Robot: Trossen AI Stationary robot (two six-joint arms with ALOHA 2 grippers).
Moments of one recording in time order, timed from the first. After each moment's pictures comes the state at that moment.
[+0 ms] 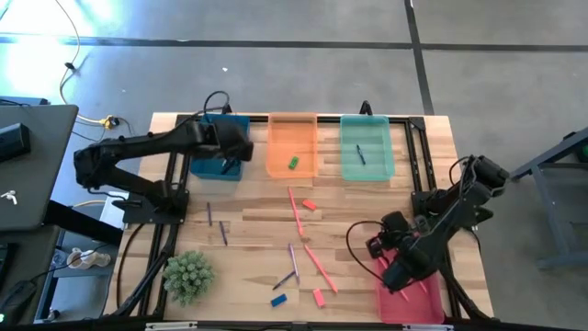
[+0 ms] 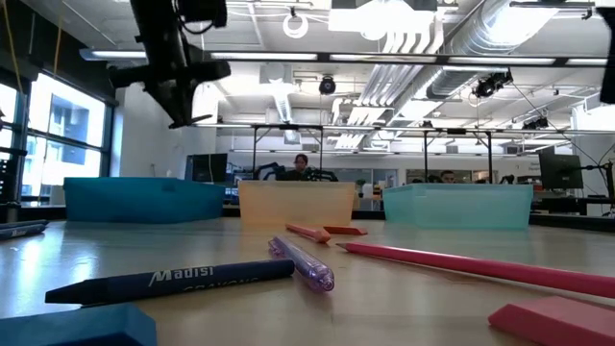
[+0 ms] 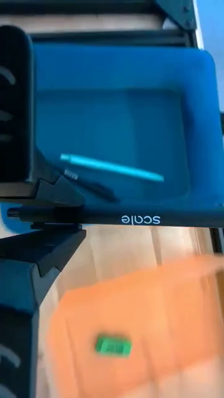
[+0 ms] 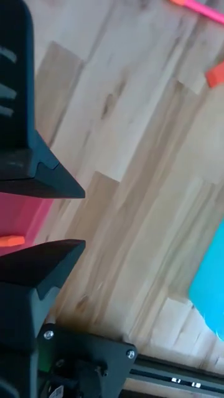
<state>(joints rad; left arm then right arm) 0.46 1.29 1.08 -1.04 -0.48 -0.96 0.83 1.59 1.20 -1.50 0.47 2.03</state>
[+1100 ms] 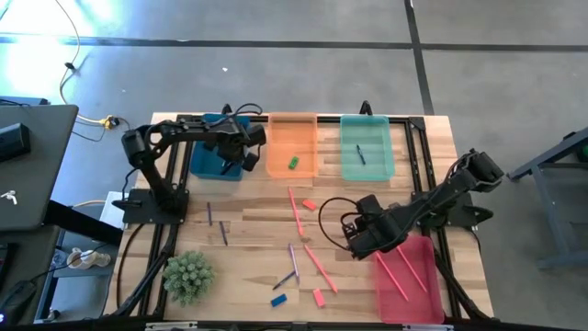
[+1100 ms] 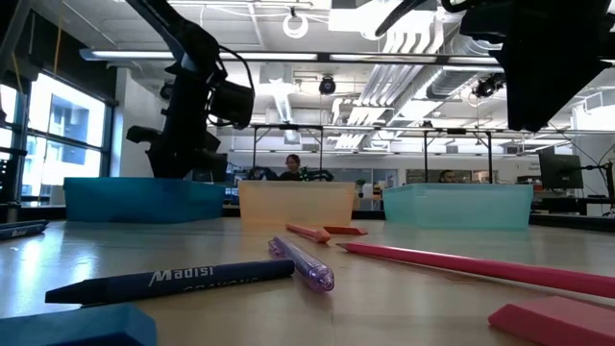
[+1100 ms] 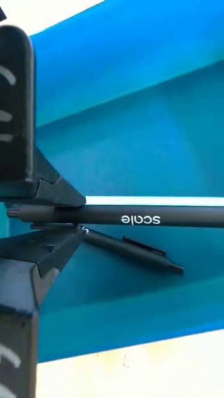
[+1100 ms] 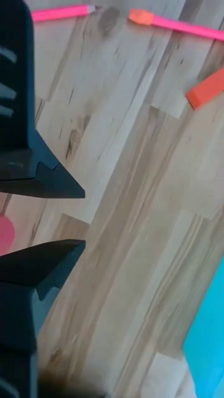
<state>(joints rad) 0.65 1.73 1.08 -1.04 -0.34 -0.67 0.52 1.59 1.20 -1.25 0.41 1.69</state>
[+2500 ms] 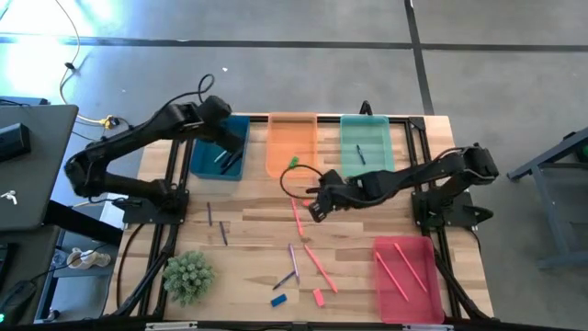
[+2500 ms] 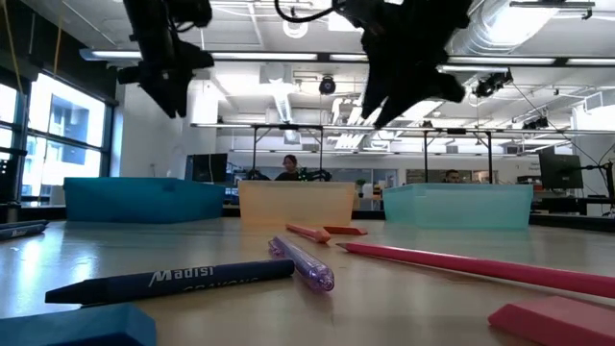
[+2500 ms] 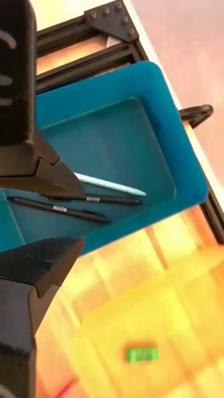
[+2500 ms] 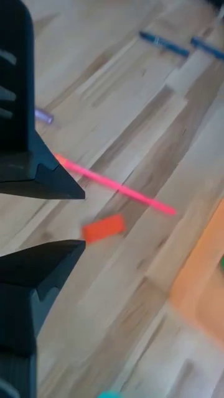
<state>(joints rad) 0.72 1.21 1.13 -1.05 -0.25 -0.43 0.16 1.59 1.20 -0.63 0.32 0.99</state>
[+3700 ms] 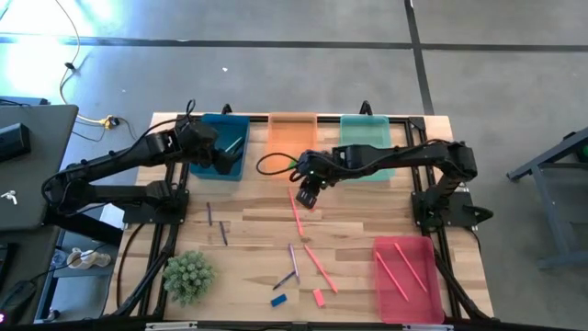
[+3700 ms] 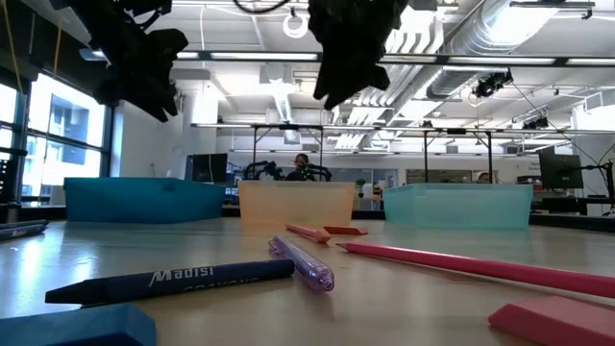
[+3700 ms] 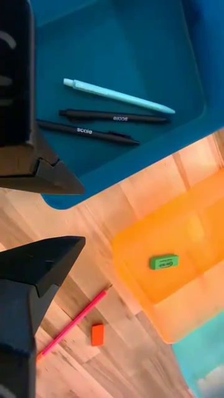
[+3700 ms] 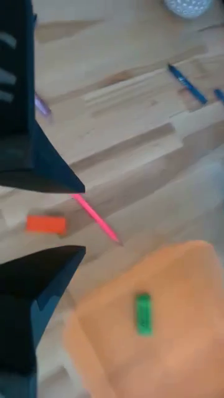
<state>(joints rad) 0.59 0.88 0.78 -0.81 -0.08 -0.57 -0.03 1.75 1.51 -0.75 0.08 0.43</state>
